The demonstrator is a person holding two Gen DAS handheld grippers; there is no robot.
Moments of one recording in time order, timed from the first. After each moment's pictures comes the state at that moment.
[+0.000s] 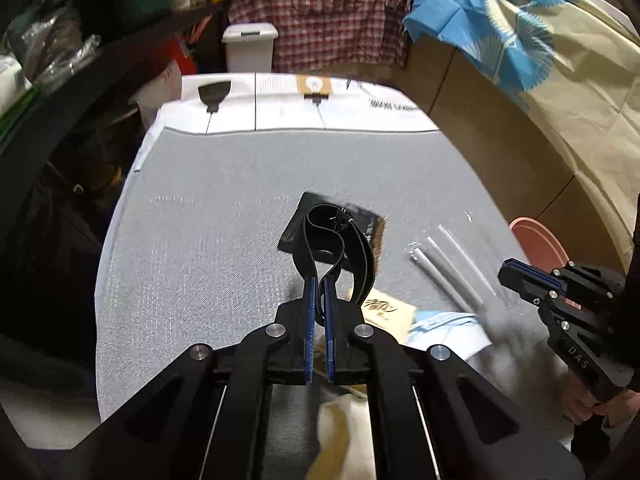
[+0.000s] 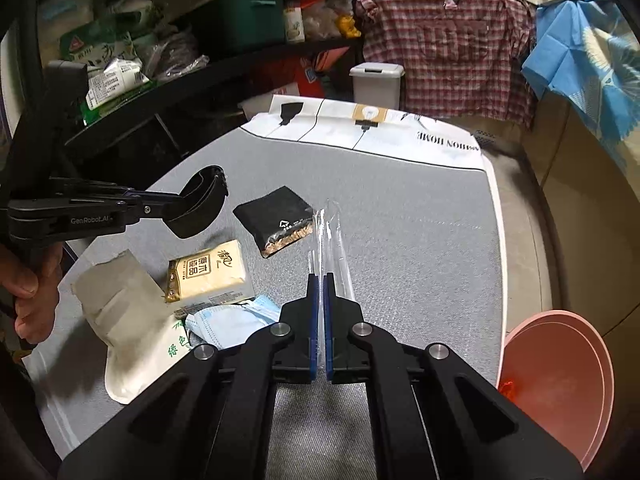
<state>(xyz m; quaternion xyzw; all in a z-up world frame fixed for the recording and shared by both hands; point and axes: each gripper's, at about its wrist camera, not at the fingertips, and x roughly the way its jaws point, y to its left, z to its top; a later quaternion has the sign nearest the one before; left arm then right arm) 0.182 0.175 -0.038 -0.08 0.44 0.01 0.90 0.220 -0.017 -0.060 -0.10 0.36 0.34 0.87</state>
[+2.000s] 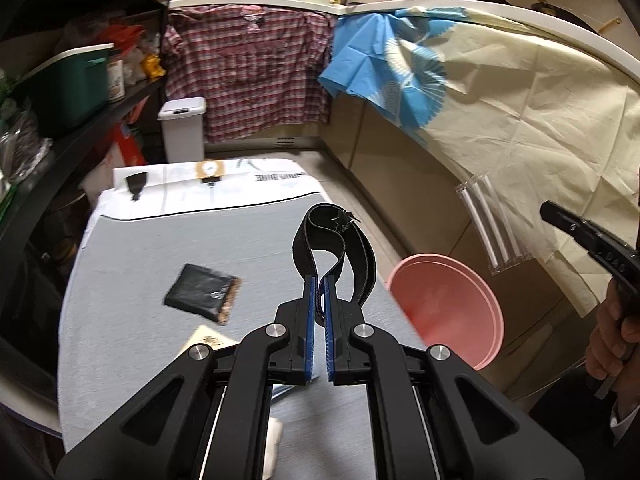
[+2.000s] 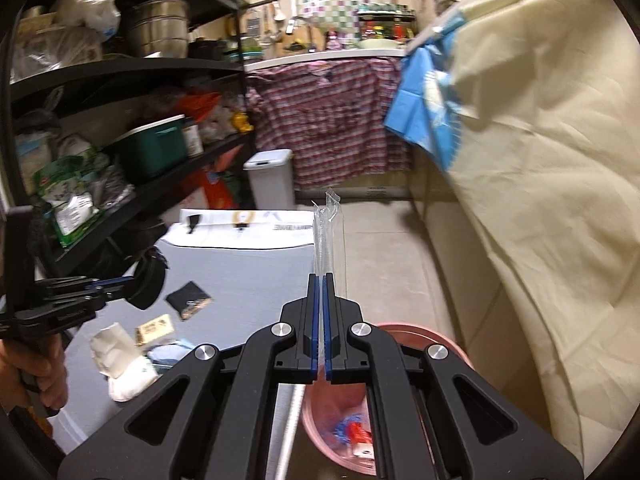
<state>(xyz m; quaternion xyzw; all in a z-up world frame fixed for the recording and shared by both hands) 0.149 0.047 0.035 -0.06 0.34 -0.07 0.94 0.178 -0.208 0.059 -0.01 0.25 0.19 0.95</state>
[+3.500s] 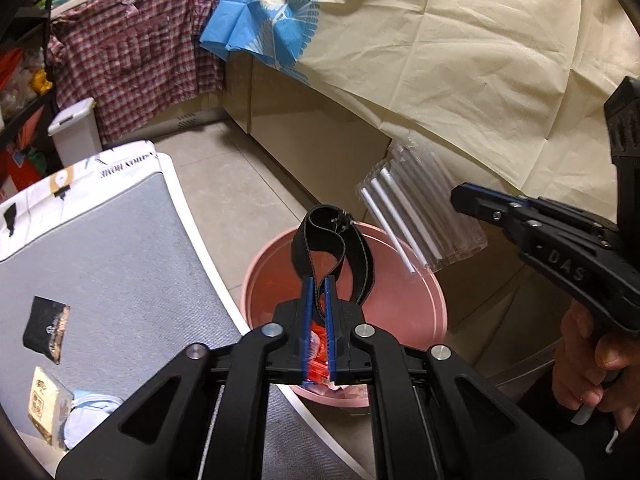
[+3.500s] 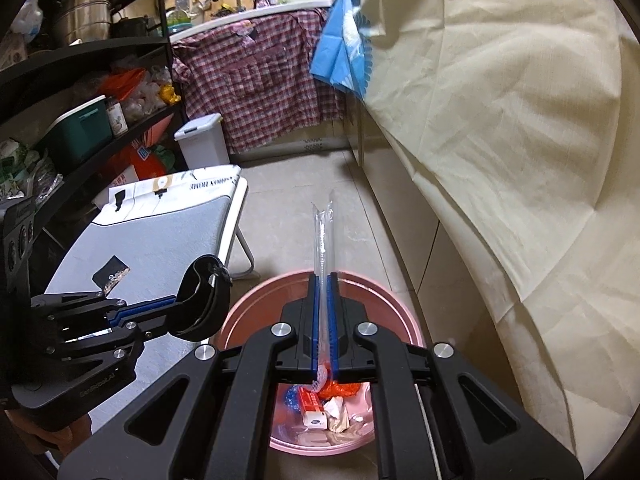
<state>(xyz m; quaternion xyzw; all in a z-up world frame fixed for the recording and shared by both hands) 0.212 -0.114 -0.021 0.01 0.39 -0.20 0.90 0.221 -0.271 -0.004 0.02 0.34 0.10 0.94</state>
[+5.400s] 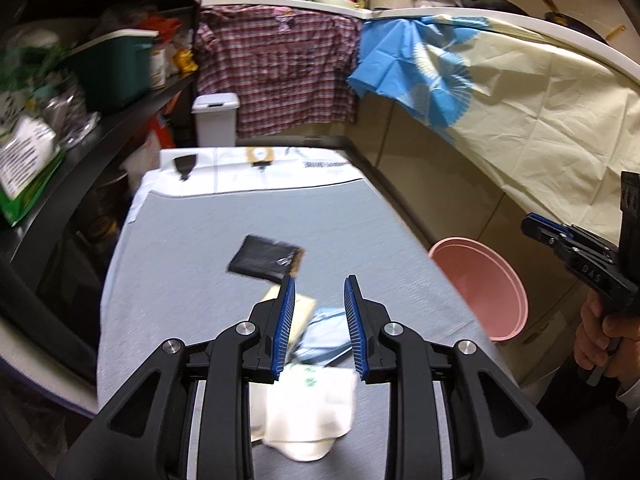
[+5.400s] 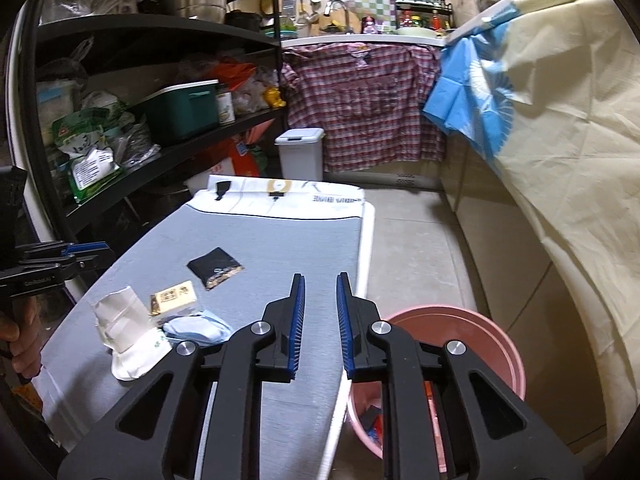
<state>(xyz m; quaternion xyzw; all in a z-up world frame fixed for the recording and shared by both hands) 0.097 0.126 0.017 -0.06 0.33 -0.03 0.94 0.166 -0.140 0.017 -0.04 0.27 0.24 0.93</state>
